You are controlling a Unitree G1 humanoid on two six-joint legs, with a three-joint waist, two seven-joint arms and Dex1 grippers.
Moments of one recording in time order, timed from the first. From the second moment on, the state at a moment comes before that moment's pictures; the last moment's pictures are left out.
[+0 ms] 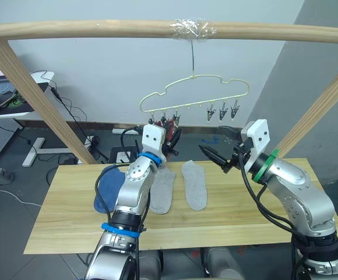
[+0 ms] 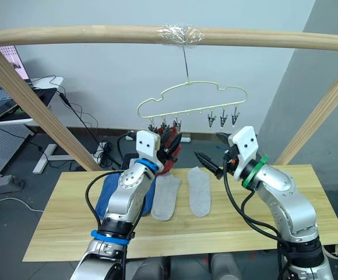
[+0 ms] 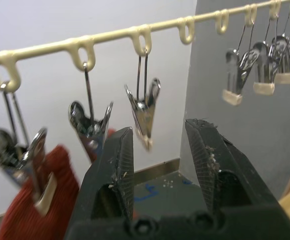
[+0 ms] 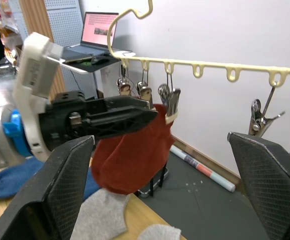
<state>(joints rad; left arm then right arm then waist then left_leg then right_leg) -0.45 0.05 -0.05 0.21 -0.21 0.05 -0.31 -0.29 -0.40 0.02 -0.49 0.42 0.60 0.51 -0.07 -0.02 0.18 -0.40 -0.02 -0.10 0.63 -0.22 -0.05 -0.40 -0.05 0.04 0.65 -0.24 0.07</state>
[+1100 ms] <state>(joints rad) -0.61 0.00 0.01 0.43 -0.20 -0.05 -0.30 -0.29 -0.41 0.02 -0.51 0.44 0.63 0.47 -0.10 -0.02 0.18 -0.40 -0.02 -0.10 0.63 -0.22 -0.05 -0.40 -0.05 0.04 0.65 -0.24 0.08</state>
